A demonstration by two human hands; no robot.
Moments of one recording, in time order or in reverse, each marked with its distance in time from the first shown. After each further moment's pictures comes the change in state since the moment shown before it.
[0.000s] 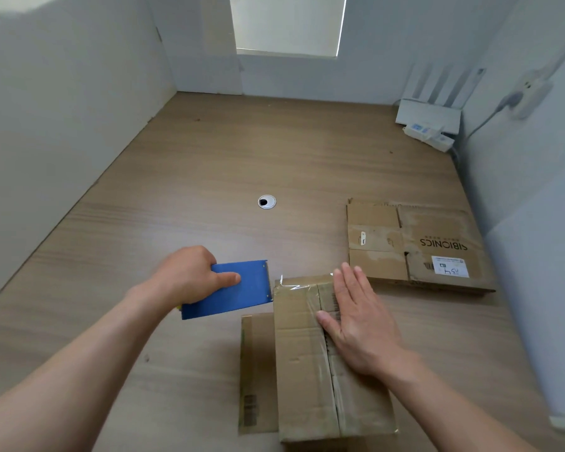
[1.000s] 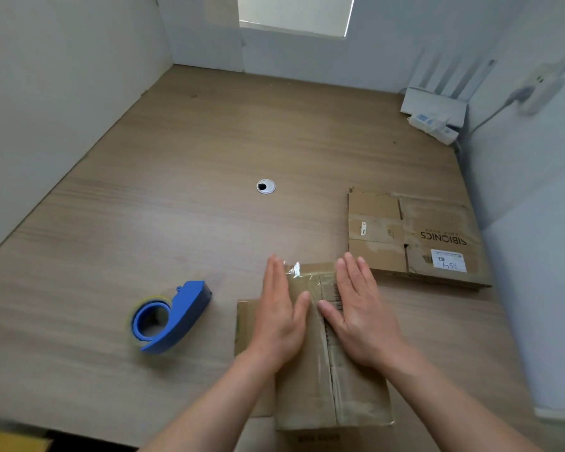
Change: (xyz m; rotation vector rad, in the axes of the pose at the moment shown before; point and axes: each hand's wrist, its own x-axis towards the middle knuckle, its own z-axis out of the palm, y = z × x) left_hand -0.053 0.113 0.116 -0.820 0.224 0.173; right_hand -0.001 0.000 0.004 0.059 0.062 -0.018
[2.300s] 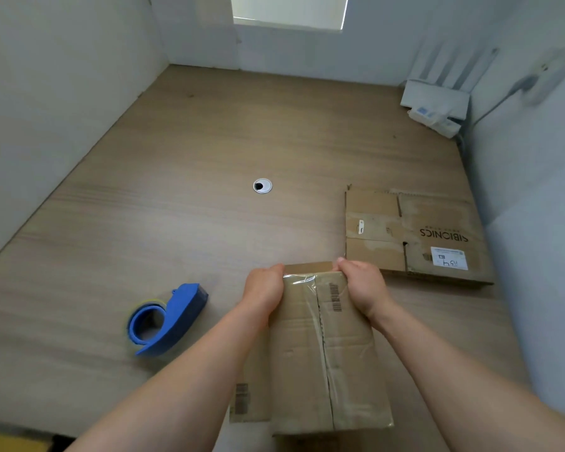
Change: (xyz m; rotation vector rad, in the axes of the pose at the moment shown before) left_hand 0.059 0.014 -0.009 -0.334 -0.065 -0.672; right_hand 0.060 0.016 -0.010 0.907 0.073 0.447
